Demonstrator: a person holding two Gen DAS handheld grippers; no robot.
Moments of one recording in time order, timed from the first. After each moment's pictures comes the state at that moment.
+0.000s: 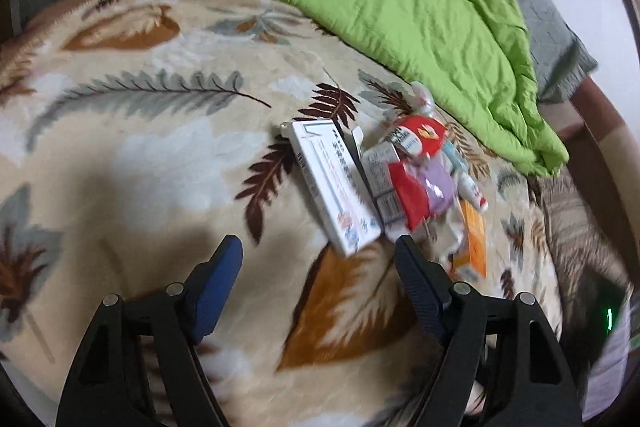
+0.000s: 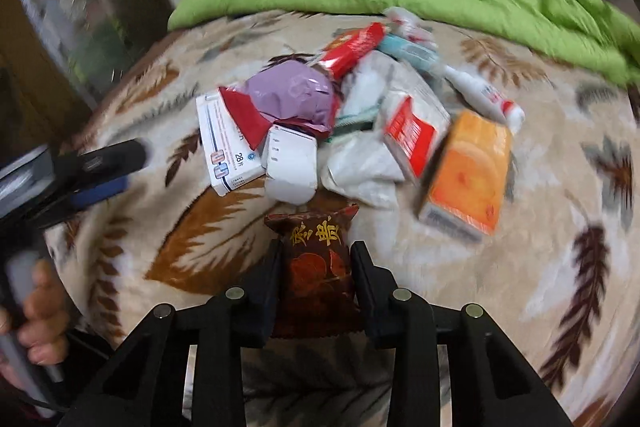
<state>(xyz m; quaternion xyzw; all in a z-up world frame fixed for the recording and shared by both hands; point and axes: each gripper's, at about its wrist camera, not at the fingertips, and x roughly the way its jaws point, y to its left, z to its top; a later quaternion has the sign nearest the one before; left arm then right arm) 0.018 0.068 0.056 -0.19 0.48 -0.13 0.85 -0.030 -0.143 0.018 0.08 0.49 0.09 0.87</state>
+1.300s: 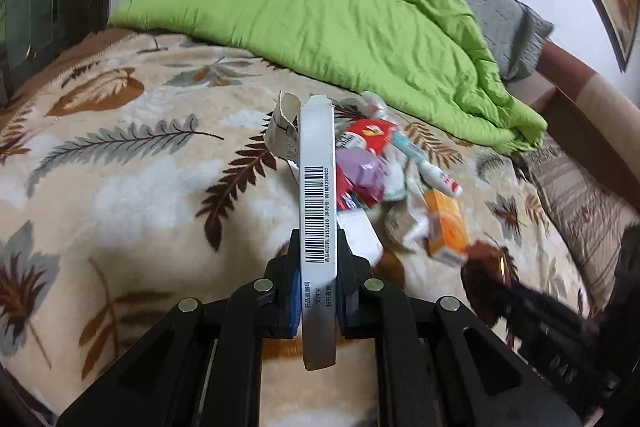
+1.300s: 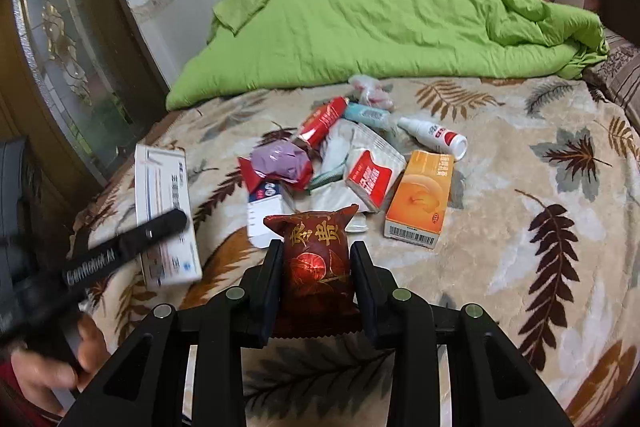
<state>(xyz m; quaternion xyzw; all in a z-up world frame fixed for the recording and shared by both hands) -0.035 0.034 0.074 -0.09 0.38 -0.16 0.90 -0.082 -0.154 0.055 0.13 0.36 0.05 0.92</state>
